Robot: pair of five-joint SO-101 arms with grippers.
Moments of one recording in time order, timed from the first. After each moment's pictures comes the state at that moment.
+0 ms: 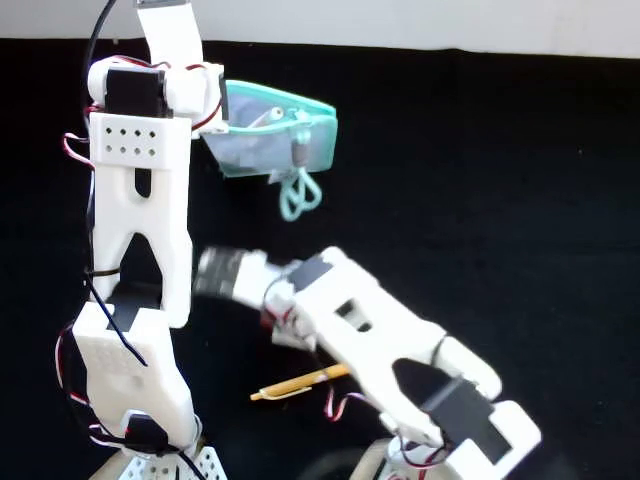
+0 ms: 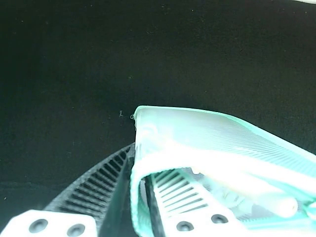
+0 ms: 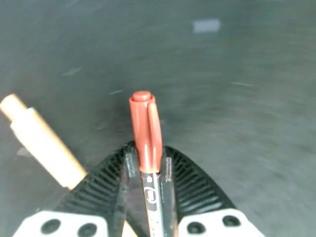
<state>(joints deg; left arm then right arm) 0.6 29.9 -54.7 97.3 15.1 -43.7 -6.3 34.8 55.1 35.8</state>
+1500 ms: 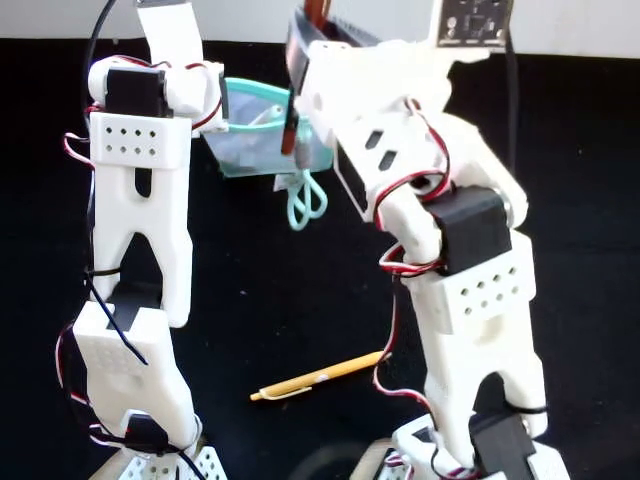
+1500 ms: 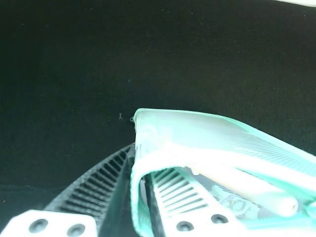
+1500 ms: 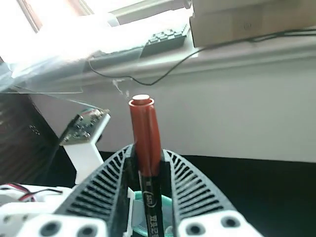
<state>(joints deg) 0.6 29.9 -54.7 96.6 15.1 -29.1 -15.7 -28.1 55.2 -18.9</state>
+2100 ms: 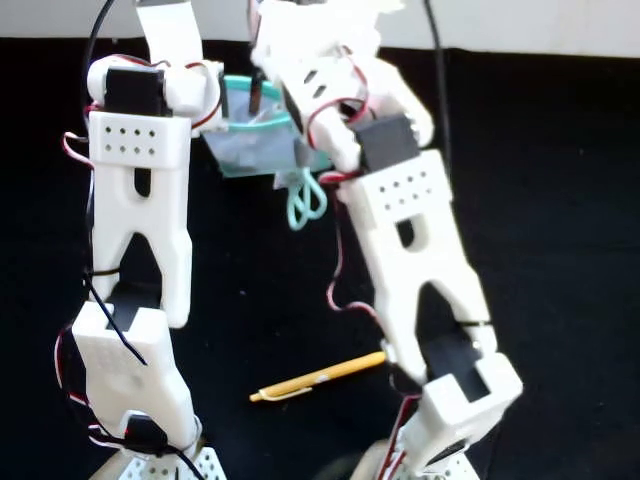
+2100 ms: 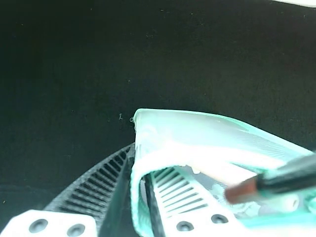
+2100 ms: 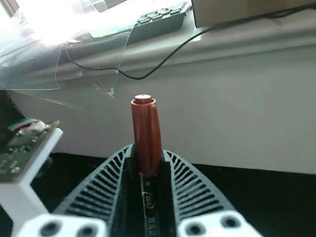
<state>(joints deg) 0.6 29.9 -54.7 96.5 15.1 -29.4 8.4 -35.8 41.5 -19.8</state>
